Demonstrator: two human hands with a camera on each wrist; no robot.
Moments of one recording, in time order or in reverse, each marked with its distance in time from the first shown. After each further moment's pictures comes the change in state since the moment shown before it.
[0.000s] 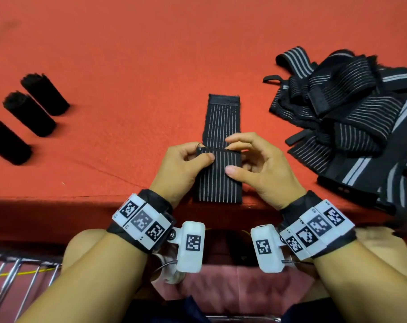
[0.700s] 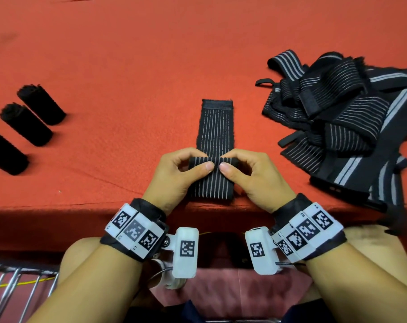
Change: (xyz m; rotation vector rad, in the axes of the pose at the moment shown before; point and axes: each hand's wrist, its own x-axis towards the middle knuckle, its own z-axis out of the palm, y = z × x) left_hand -0.004 -0.002 -0.005 0.001 -0.056 0.068; right_hand -0.001 0.002 0.004 -0.103 -0.010 0.036
